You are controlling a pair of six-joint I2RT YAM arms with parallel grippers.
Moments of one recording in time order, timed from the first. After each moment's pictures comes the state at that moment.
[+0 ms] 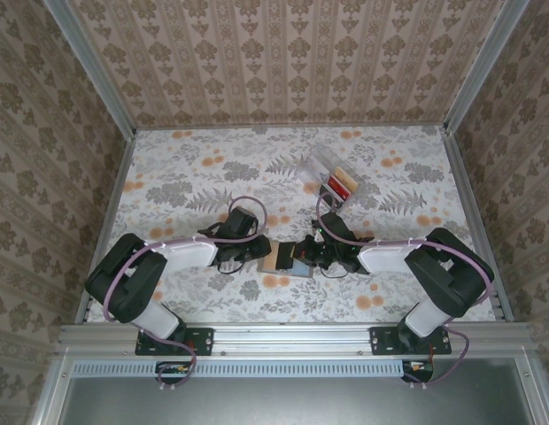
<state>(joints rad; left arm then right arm) -0.71 1.54 0.64 -0.08 0.18 -0.83 0.67 1.59 0.58 0.23 -0.37 1.08</state>
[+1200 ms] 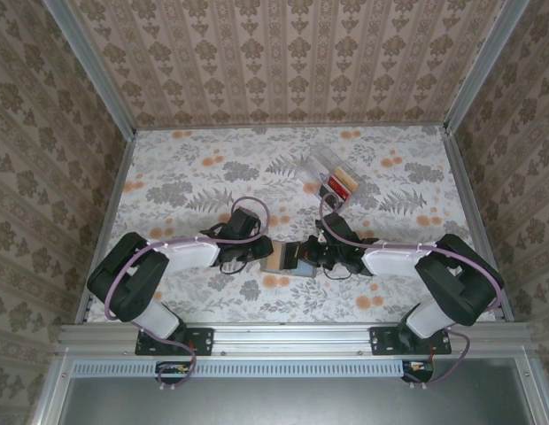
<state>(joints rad) -0.73 1.55 0.65 -0.06 0.18 -0.84 0.67 1.53 0.57 0.15 -0.31 1.05</state>
